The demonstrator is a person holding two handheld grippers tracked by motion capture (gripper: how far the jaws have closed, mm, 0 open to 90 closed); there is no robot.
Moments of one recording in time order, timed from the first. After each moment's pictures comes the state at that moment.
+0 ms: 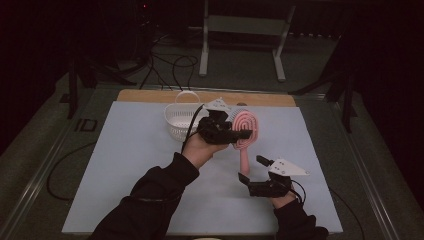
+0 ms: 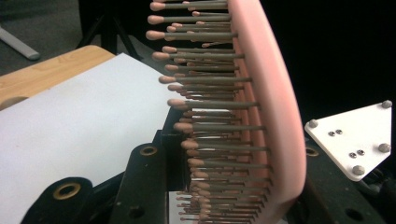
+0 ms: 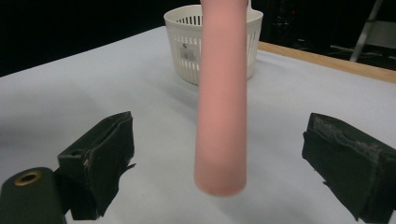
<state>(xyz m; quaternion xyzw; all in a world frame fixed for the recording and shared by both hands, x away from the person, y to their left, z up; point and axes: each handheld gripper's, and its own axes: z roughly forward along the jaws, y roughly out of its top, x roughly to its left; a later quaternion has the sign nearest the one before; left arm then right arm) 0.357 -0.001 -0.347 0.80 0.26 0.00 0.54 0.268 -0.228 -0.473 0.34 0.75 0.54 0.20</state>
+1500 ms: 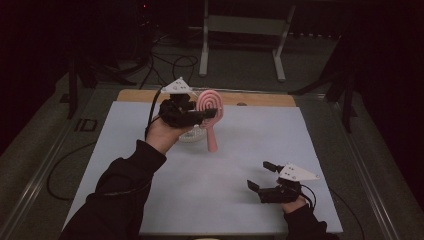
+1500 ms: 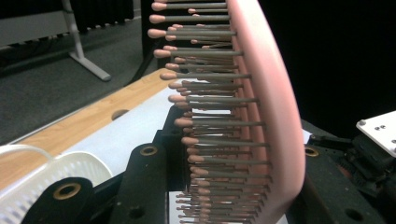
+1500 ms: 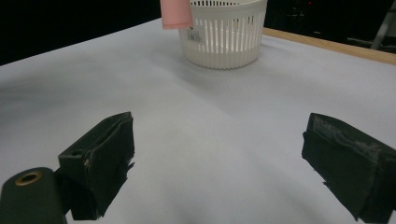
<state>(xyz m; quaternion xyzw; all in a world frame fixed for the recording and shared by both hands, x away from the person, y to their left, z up) 0.368 0.081 -0.309 0.79 0.28 0.10 0.53 0.259 -0.256 -0.482 0.32 0.76 0.54 0.17</state>
